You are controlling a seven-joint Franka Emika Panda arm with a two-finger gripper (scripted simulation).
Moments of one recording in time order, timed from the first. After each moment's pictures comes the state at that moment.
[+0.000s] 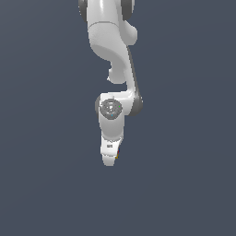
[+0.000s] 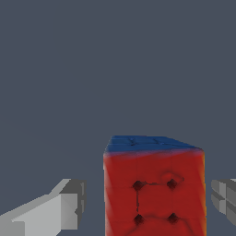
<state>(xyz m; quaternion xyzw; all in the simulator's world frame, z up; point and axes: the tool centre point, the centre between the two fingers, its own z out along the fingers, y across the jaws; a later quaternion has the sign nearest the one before) 0.053 -0.021 0.055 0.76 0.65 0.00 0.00</state>
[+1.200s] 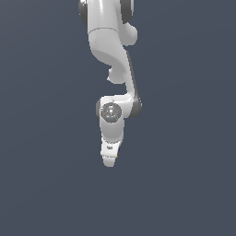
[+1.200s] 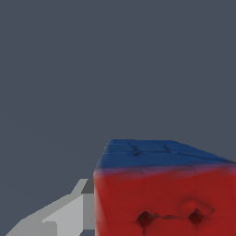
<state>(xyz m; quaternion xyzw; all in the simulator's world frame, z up) 0.051 -0.022 0.037 0.76 0.65 0.00 0.00</state>
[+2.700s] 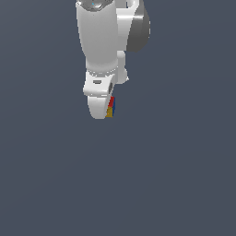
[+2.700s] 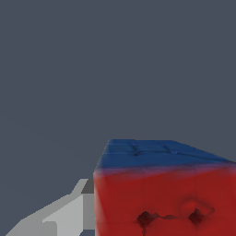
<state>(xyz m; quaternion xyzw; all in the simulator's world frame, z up) -0.014 -0.043 0.282 0.76 0.65 0.00 0.00</state>
